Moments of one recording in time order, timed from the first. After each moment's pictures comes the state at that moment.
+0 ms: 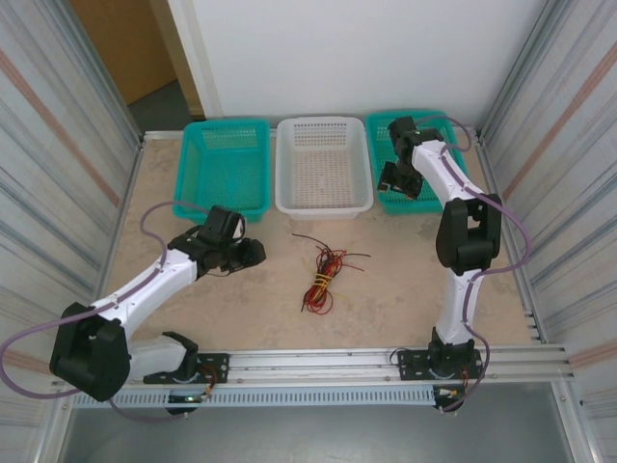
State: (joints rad) left arm -0.47 1.21 0.76 -0.56 0.18 -0.68; right arm 0.20 2.04 1.84 -1.14 0.06 0.49
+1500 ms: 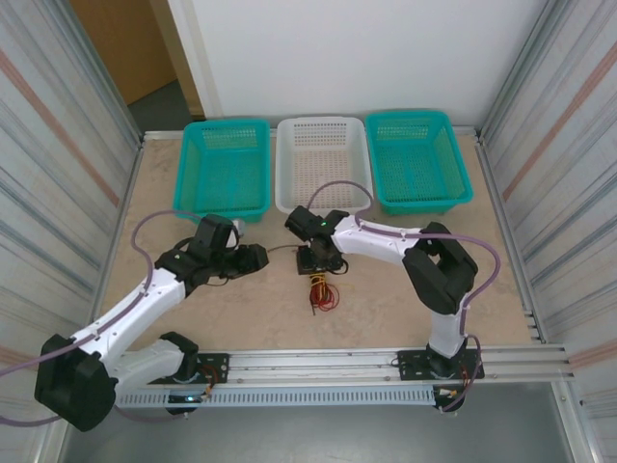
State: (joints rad) left arm -0.50 1.04 0.69 -0.54 0.25 -0.73; right arm 0.91 1.88 1.34 -0.80 0.05 0.68
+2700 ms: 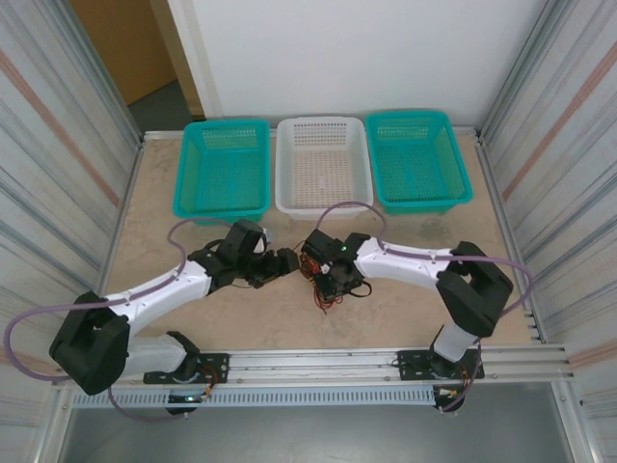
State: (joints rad) left arm -0.66 1.24 0.66 -0.27 0.35 -0.94; right arm 0.97 1.63 1.04 -0.77 -0.02 0.57
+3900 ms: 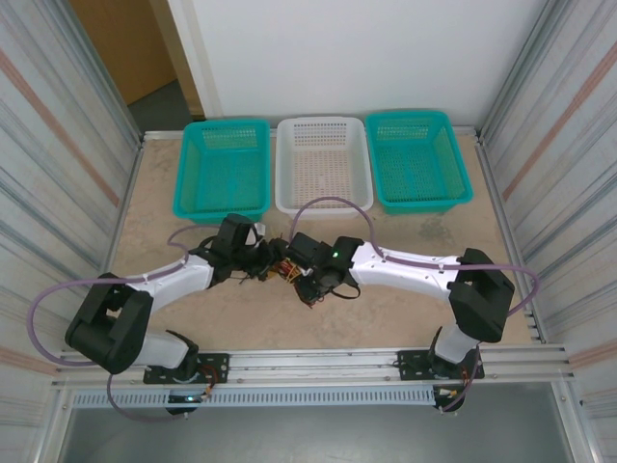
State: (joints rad) left arm -0.52 1.37 0.60 -0.02 0.52 -1.07; right arm 1.09 1.62 1.17 -0.77 0.01 0.49
